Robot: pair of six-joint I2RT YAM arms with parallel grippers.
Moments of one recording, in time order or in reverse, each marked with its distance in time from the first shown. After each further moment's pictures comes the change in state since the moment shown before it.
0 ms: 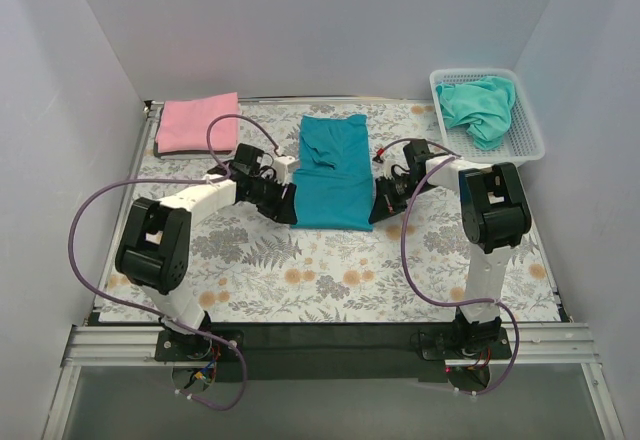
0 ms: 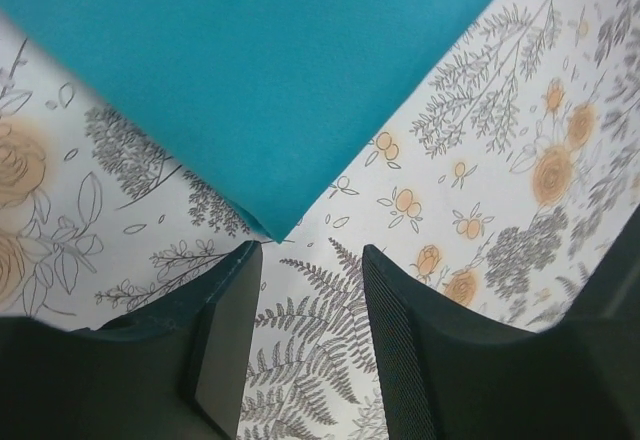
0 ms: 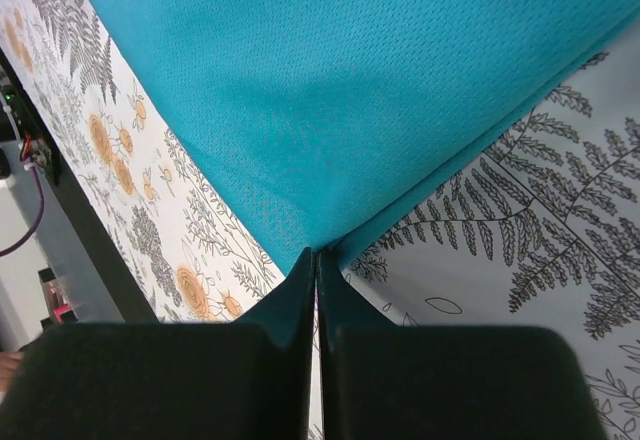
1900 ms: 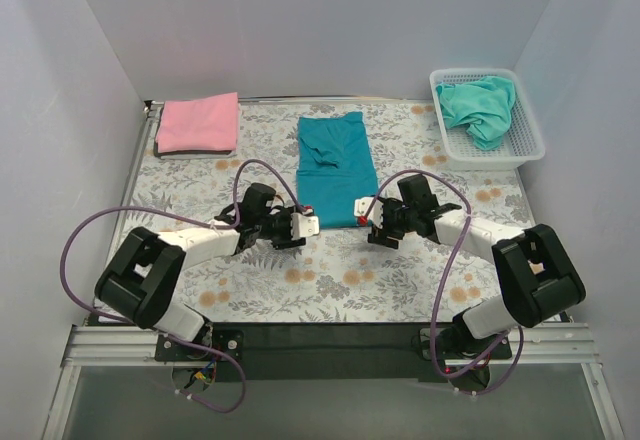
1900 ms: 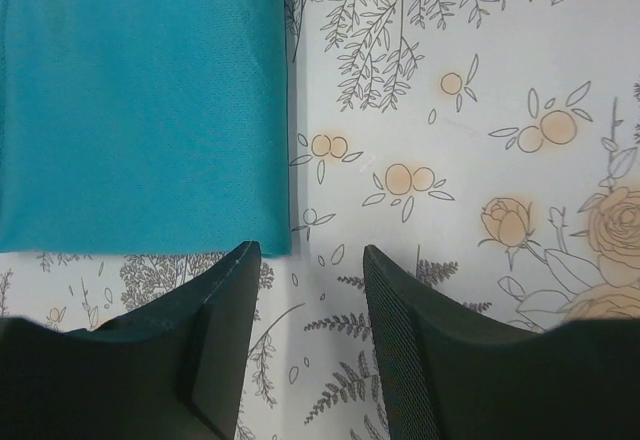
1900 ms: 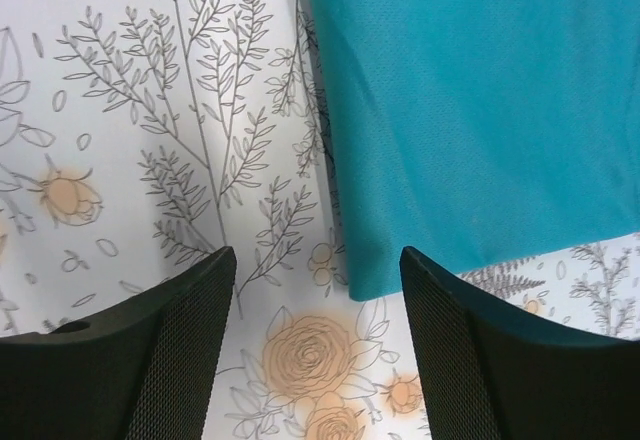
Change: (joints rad) left arm -0.211 -0.241 -0.435 0.490 -0.086 0.764; right arm 0.220 -0.541 -0.537 0.426 0.328 -0.832
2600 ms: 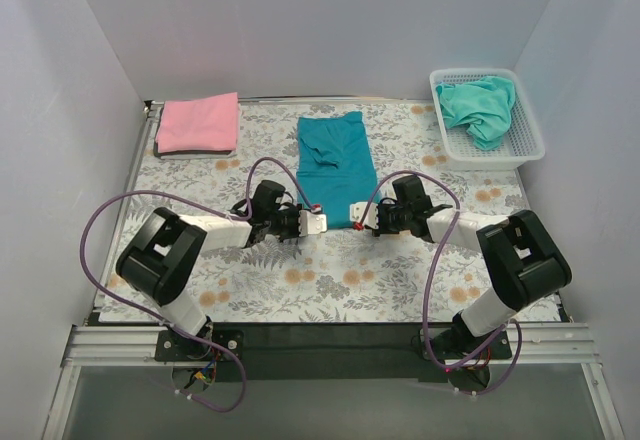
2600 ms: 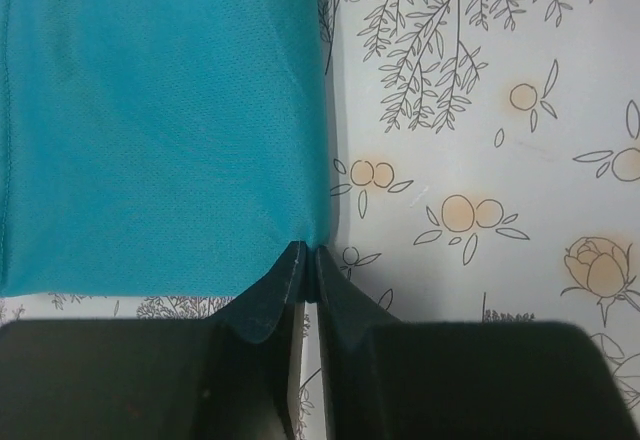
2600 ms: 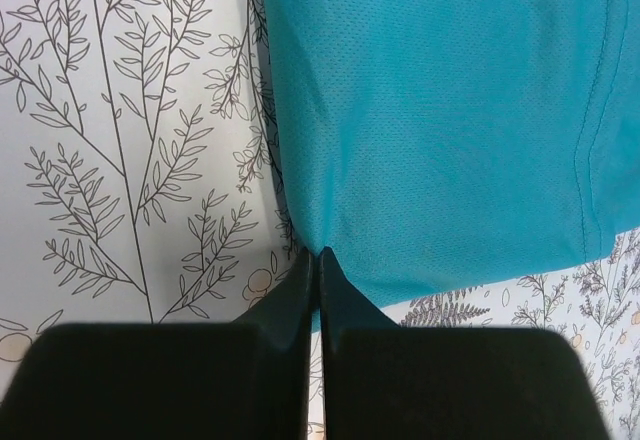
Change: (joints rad) left arm -0.011 0.172 0.066 0.102 -0.027 0.044; right arm 0.005 0.109 -0.018 0.178 0.060 -0.164
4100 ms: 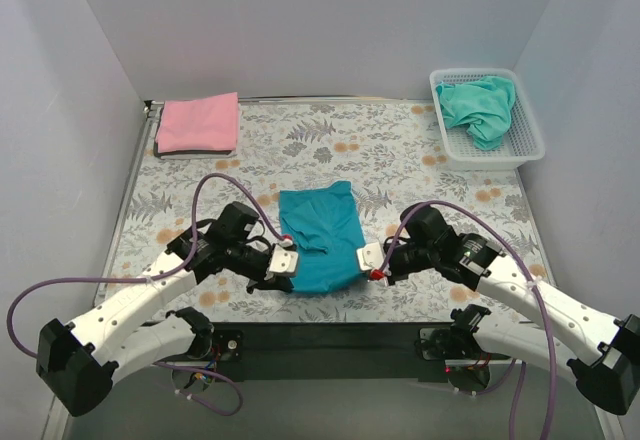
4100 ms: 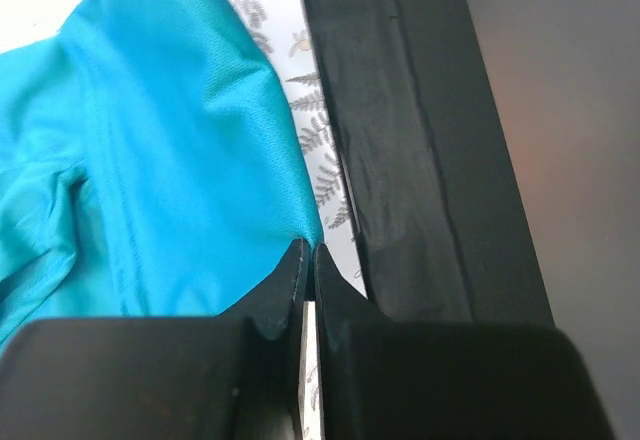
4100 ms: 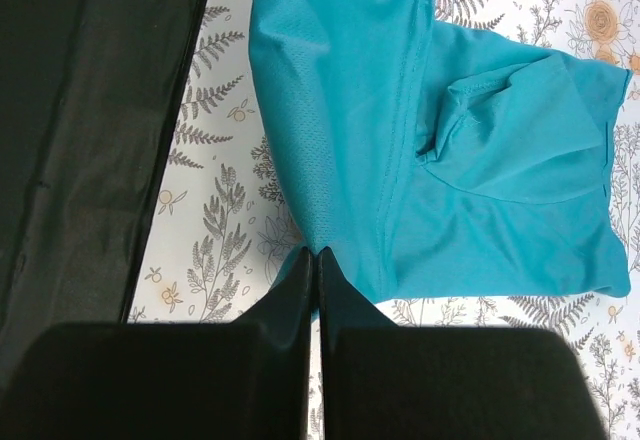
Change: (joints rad) left arm -0.157 -0.708 0.020 -0.935 0.335 -0.142; right arm 0.365 -0.703 0.010 -0.628 -0.163 0.259
